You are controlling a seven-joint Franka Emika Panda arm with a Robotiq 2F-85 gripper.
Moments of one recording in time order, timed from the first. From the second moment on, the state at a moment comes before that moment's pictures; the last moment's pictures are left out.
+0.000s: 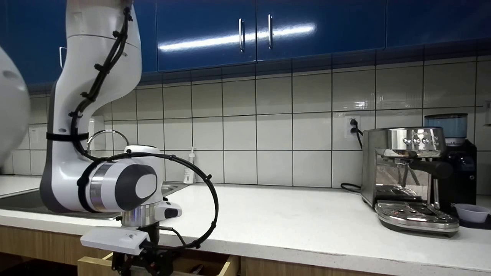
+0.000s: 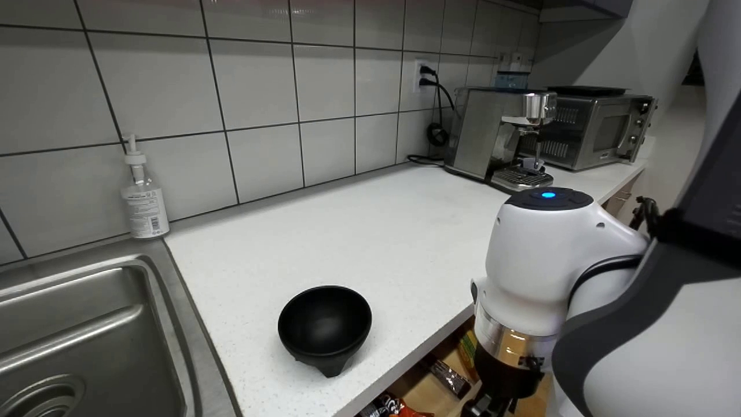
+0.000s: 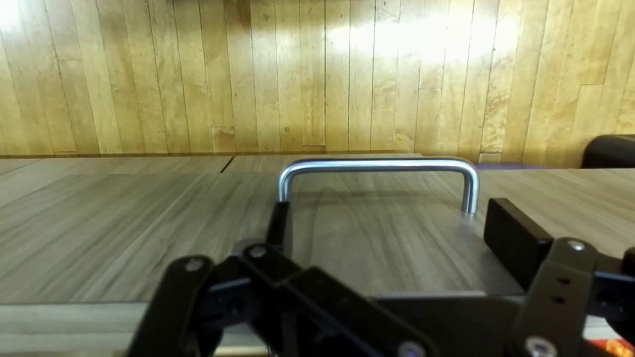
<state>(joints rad) 0.19 0.38 0.03 -2.69 0.05 3.04 0.13</state>
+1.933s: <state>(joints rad) 0.09 0.51 0.04 -2.54 -0.11 3.18 -0.09</state>
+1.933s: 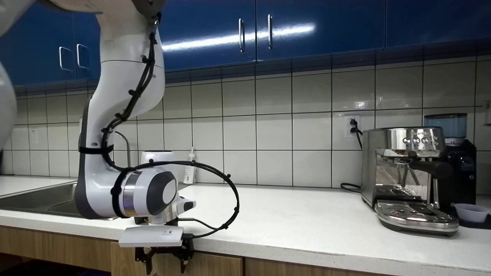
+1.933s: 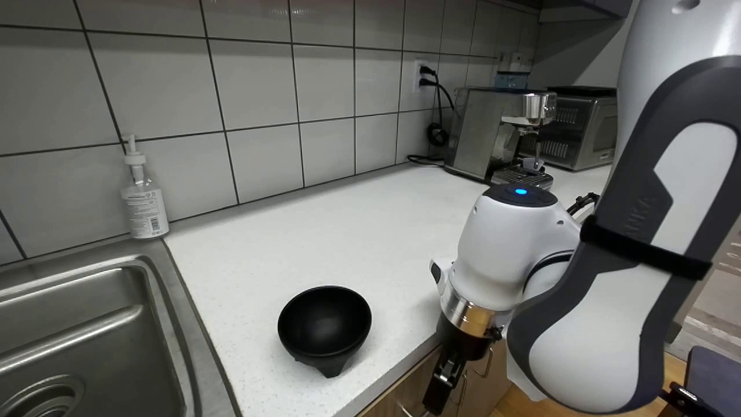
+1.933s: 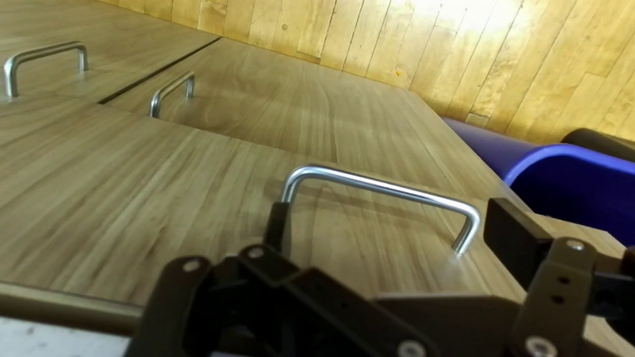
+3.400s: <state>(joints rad) 0.33 0.42 -0.11 -2.61 -0.11 3.23 -0.09</state>
